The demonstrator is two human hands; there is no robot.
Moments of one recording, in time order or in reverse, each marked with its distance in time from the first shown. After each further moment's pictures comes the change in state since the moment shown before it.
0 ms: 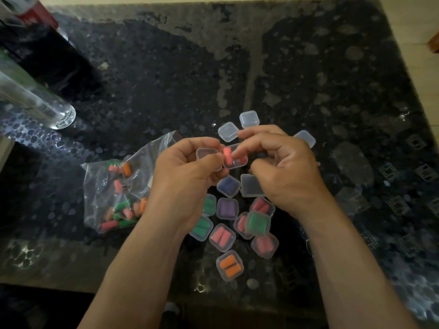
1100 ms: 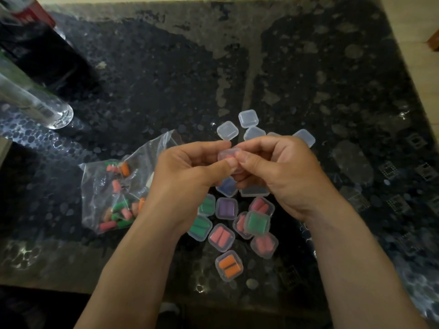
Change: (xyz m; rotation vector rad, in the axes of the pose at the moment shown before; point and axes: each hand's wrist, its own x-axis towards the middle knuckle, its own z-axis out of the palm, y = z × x) left_hand -0.002 0.001 -0.005 0.136 -0.122 0.040; right_hand -0.001 -0.008 -0.007 0.317 -0.119 0.423
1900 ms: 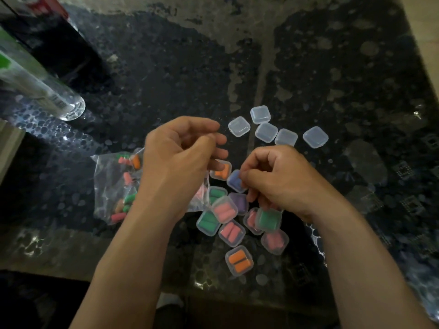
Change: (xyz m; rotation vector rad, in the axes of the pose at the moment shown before) left_hand -0.002 0.018 -0.013 0.121 0.167 0.178; right_hand 0.001 0.003 0.011 -0.478 -0.058 0.124
